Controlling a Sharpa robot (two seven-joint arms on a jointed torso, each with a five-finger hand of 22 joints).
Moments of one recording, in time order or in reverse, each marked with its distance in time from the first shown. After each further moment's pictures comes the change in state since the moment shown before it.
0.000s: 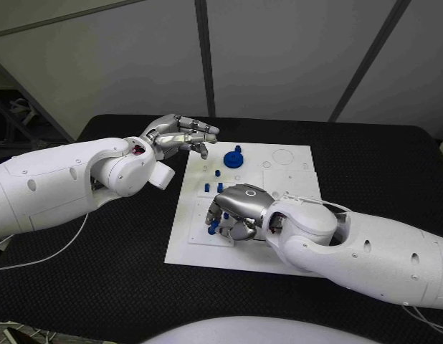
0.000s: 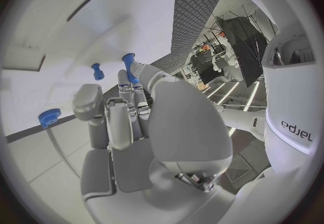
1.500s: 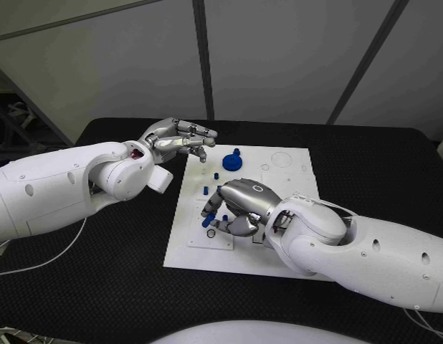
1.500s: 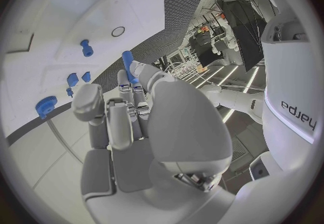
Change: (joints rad) left arm 0.000 -0.003 0.000 0.005 0.000 -0.003 0.000; left_hand 0.000 0.000 0.003 -0.003 0.000 0.000 0.000 0.000 0.000 0.004 0.004 0.000 0.000 0.000 0.000 0.000 0.001 0.000 0.000 0.000 0.004 0.001; right arm 0.000 -0.034 0.014 0.038 0.108 -0.142 0.039; right_hand 0.008 0.008 0.001 0.000 0.001 0.001 -0.003 0.005 0.000 0.000 0.000 0.001 -0.001 0.000 0.000 0.000 0.009 0.000 0.004 -0.004 0.000 0.007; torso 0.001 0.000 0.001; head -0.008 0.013
